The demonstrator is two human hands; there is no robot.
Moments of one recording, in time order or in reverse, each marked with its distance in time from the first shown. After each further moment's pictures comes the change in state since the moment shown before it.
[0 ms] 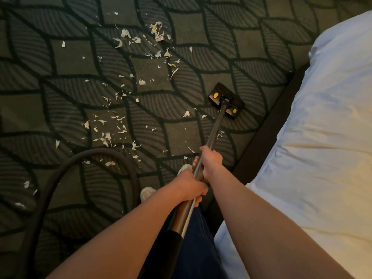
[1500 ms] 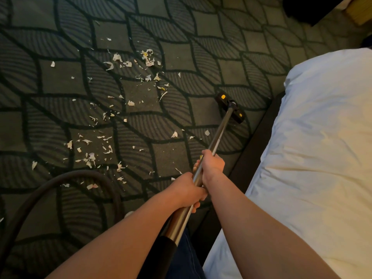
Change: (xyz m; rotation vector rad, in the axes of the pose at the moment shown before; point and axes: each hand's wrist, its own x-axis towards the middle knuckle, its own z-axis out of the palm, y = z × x) left_hand -0.005 0.052 -0.004 0.096 0.010 0.184; right_hand 0.002 -0.055 -0.006 0.109 0.123 -0.168
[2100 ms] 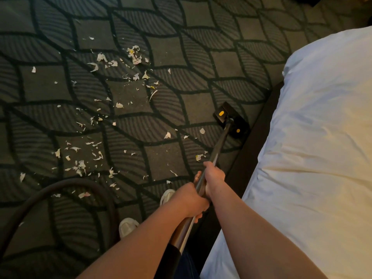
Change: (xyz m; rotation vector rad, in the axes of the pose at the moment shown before) left_hand 0.054 0.021 0.044 0.170 -0.007 -0.106; right_hand 0.061 0.000 -0.042 0.059 -0.061 0.245
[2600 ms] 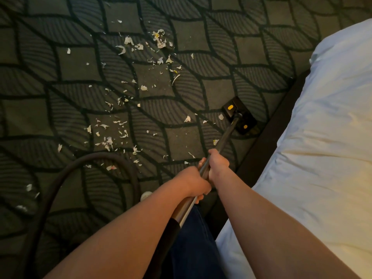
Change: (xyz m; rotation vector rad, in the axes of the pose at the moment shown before) left_hand -0.050 -0.049 -0.030 0.026 -0.001 -0.071; right_hand -0.050 0.049 0.033 -0.021 0.017 0.047
